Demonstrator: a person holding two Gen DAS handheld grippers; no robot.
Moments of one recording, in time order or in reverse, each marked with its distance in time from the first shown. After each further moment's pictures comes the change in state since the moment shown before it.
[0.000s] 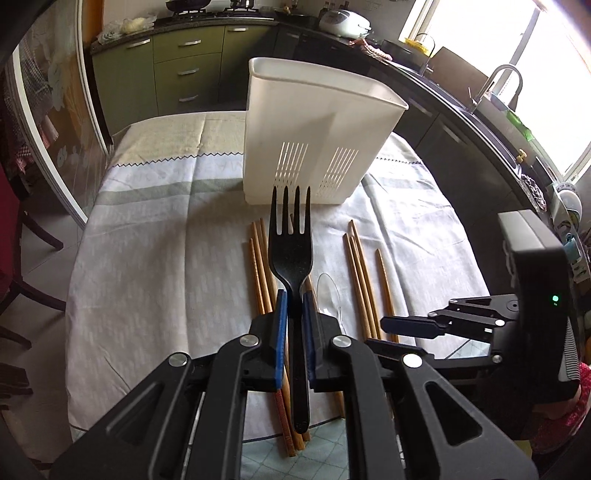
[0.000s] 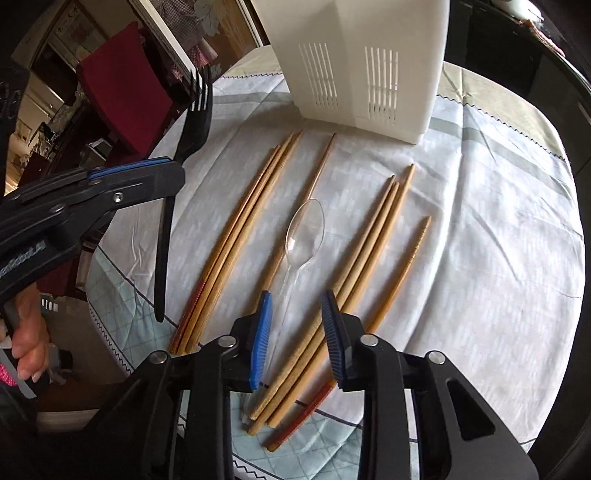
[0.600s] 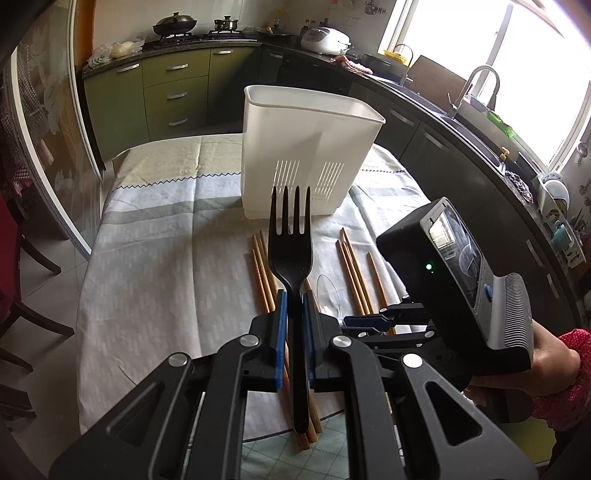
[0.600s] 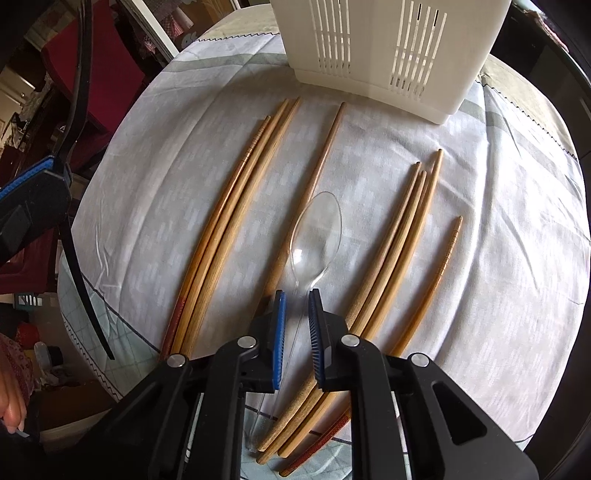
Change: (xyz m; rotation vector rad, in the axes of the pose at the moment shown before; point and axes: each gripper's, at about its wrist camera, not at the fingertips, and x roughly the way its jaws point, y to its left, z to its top) left arm -0.025 0.008 -0.016 0.060 -0.078 -0.026; right arm 0.063 0.030 0.032 0.021 0.122 -0.107
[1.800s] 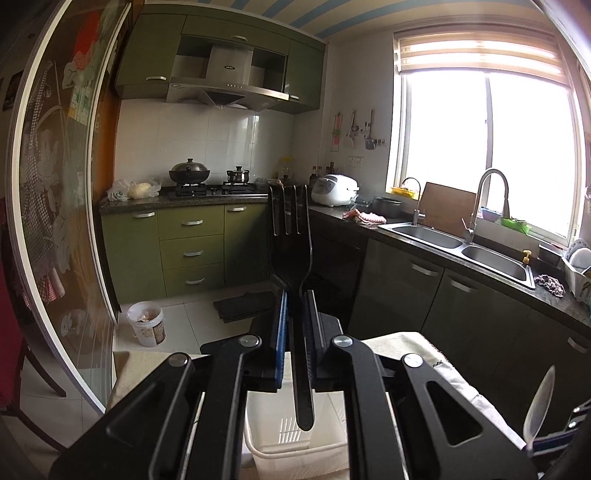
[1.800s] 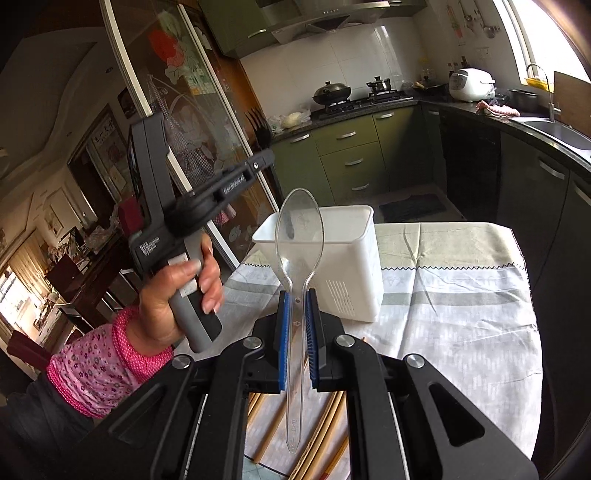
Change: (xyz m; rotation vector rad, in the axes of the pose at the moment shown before) left arm 0.025 -0.023 0.163 0.061 -0.624 0.108; right arm -0.168 -0.075 -0.026 0.084 -0.759 0.223
